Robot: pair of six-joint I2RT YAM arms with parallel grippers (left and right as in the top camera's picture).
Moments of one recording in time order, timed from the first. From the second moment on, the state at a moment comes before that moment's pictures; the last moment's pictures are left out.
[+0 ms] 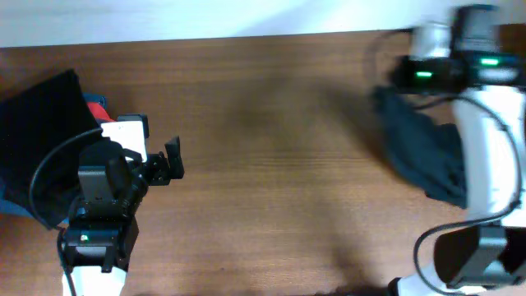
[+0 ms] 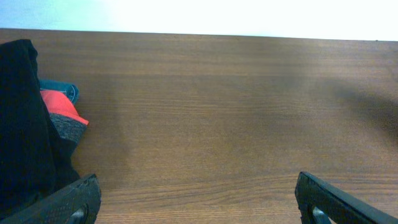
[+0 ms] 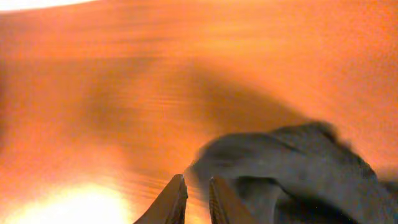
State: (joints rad) left arm -0.04 0.95 0.88 -0.48 0.05 -0.07; right arm -0.03 1.73 1.80 -1.03 -0.32 -0.03
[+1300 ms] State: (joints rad) left arm -0.04 1.11 0.88 -0.45 0.08 -0.07; right arm 0.18 1.97 1.37 -0.60 0.01 -0.11
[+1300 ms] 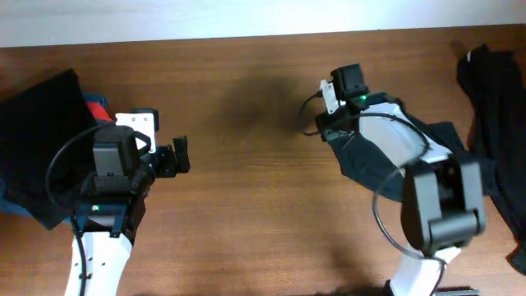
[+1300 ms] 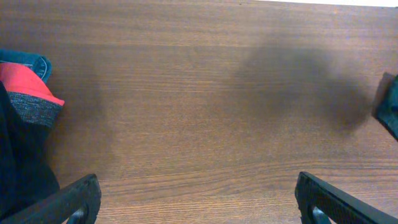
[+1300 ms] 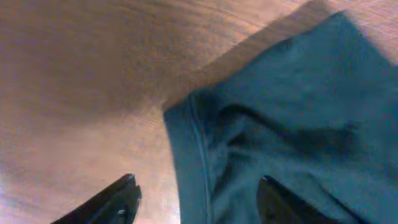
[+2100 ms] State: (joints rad) left arm -0.04 1.11 0.88 -0.44 0.08 -0.07; right arm 0.18 2.07 1.37 -0.52 -0.01 -0.10
